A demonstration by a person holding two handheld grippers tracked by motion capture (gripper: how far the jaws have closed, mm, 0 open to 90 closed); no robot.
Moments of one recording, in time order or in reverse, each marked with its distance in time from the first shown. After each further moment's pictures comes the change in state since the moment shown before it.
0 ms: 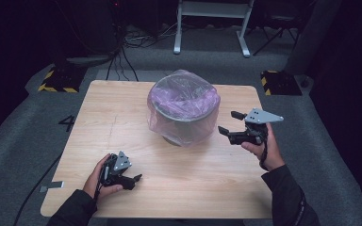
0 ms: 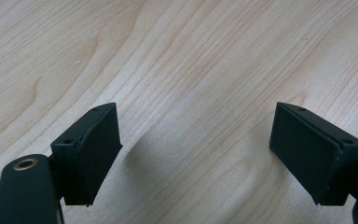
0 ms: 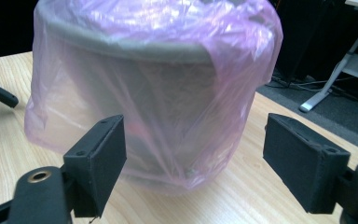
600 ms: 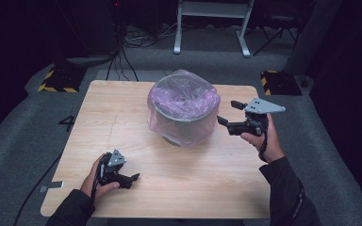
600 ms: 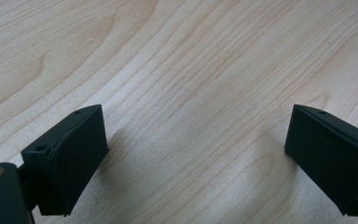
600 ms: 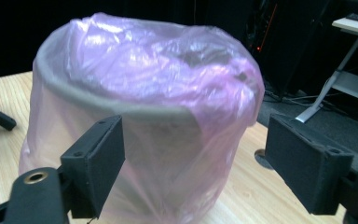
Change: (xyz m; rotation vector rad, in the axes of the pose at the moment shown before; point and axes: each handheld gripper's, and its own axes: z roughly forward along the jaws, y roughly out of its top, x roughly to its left) left arm 0.014 -0.010 0.003 -0.012 -0.030 -0.108; right arm -0.005 0.032 0.001 -0.046 -0.020 -0.019
